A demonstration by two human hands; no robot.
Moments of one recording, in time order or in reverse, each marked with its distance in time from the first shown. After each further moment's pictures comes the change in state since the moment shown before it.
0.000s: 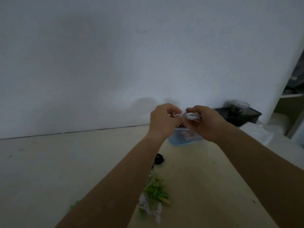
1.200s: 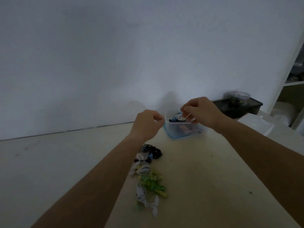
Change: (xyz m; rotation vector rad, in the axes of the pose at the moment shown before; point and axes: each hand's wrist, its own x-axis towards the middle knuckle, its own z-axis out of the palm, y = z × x) left_hand 0.000 -0.030 -0.024 0.434 -0.144 -0.020; right_hand 0.002 -0.015 -0.019 -1.070 -0.052 -0.402
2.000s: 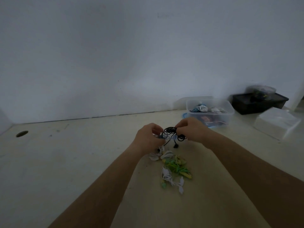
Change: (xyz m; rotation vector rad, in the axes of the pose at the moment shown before) left_hand -0.081 -0.077 -0.017 -0.145 -0.100 -0.222; right_hand -0.042 -0.008 0.111 -0.140 -0.226 0.070
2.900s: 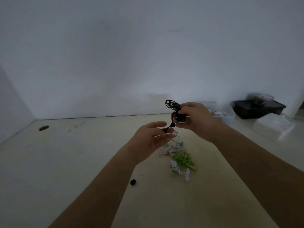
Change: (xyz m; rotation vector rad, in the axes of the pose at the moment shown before) left_hand -0.081 0.037 -0.053 -1.198 -0.180 -0.230; right_hand -0.053 -0.076 -0.014 0.827 -0.015 -0.012
